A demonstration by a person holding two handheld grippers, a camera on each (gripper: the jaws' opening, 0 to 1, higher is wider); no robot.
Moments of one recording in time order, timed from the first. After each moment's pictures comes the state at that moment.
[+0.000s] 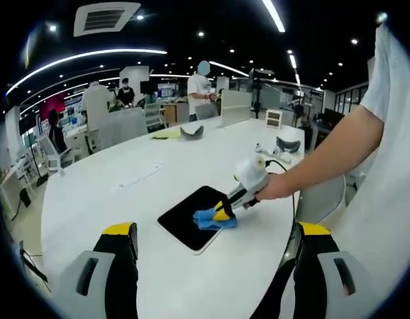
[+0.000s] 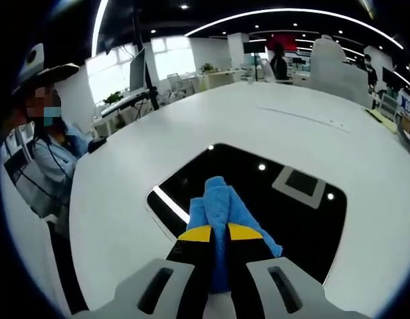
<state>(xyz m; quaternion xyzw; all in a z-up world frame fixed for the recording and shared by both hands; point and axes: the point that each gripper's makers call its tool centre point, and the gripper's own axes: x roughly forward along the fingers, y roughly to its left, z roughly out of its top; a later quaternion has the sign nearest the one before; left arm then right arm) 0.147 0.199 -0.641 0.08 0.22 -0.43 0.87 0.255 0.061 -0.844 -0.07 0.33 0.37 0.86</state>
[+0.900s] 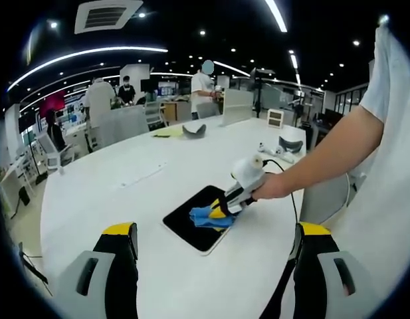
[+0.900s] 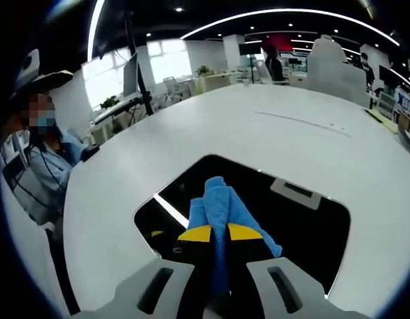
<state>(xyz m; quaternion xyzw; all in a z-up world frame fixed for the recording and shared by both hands) 0.167 0.206 -0.645 0.08 0.23 -0.44 0.87 0.283 0.072 -0.844 -0.06 0.33 0.36 0.87</state>
